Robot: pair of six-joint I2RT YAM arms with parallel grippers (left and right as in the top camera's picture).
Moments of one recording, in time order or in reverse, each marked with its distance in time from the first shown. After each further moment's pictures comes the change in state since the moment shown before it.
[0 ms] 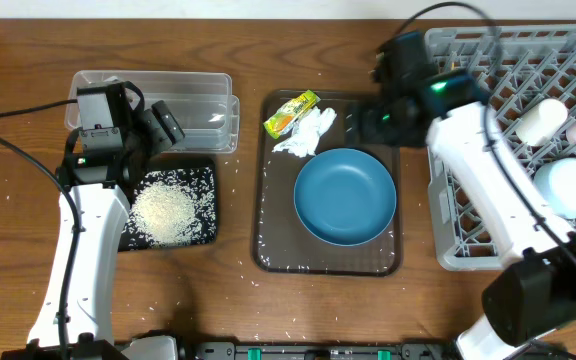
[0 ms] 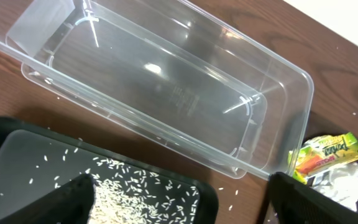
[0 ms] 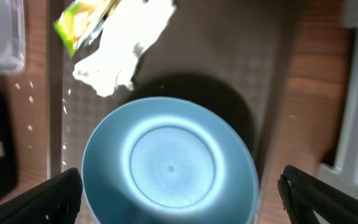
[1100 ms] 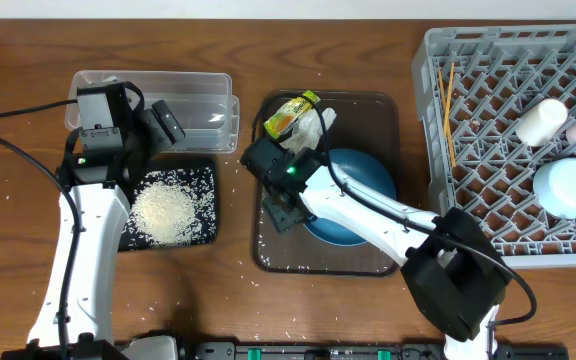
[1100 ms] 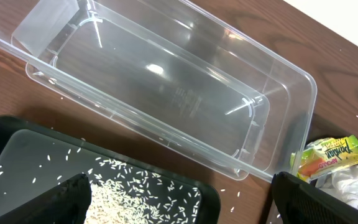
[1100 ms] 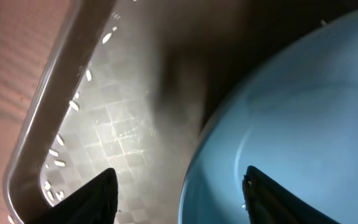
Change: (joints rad) left arm 0.000 0.000 0.000 0.000 -0.010 -0.002; right arm 0.445 0.207 -0.117 0.087 0.123 0.021
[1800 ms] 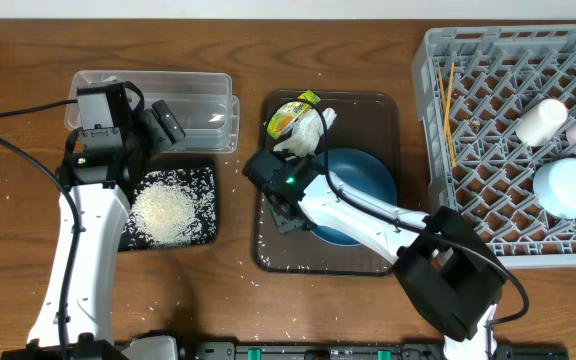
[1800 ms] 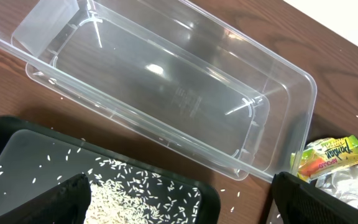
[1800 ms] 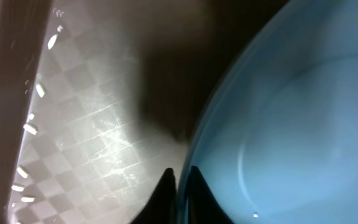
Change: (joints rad) left arm 0.000 0.000 0.000 0.000 0.000 0.000; right arm 0.011 0.011 -0.083 0.079 0.060 0.138
